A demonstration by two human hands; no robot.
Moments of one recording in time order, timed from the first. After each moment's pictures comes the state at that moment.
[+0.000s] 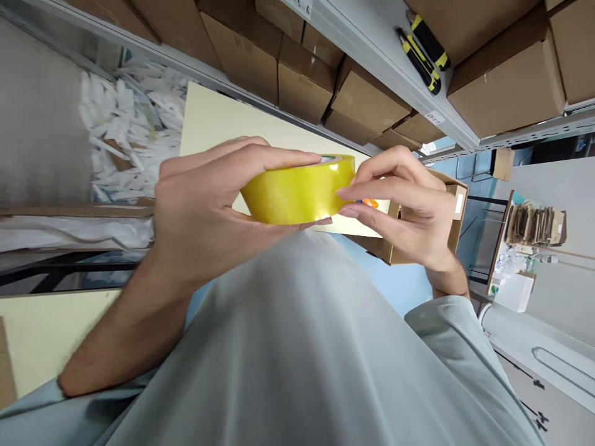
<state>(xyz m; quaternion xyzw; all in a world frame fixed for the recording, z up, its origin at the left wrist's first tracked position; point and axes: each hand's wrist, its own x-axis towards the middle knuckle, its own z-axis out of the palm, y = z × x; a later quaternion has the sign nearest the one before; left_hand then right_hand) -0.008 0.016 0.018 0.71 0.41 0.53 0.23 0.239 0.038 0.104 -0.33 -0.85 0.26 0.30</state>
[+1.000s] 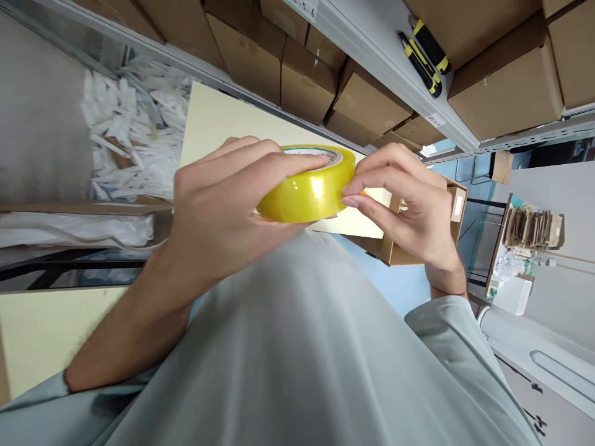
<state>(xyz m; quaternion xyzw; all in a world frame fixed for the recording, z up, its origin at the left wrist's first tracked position) -0.008 0.021 0.007 0.76 0.39 0.52 0.11 0.237 0.042 0.098 -0.34 -0.89 0.19 0.23</state>
